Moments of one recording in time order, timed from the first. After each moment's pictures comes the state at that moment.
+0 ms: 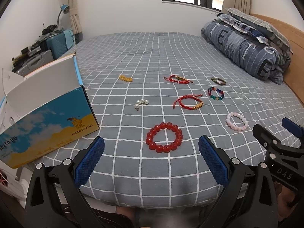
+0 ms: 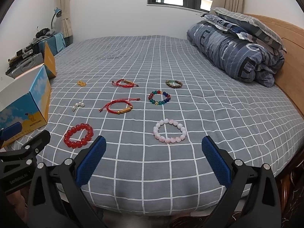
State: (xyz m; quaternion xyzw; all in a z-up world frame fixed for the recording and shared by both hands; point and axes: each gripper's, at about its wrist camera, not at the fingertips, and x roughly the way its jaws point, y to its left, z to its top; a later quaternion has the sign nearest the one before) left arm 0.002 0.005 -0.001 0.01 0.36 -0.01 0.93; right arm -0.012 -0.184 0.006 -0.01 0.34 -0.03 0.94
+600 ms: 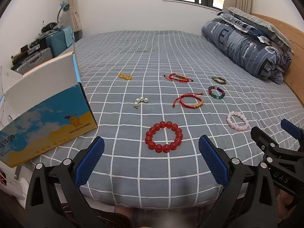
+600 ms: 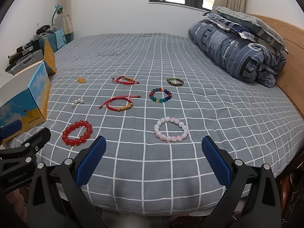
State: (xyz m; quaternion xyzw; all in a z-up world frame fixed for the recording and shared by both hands) left arm 0.006 0.002 -0.008 0.00 0.36 -0.01 0.93; right arm -0.008 -0.180 -0.002 -0.02 0.35 -0.03 0.94
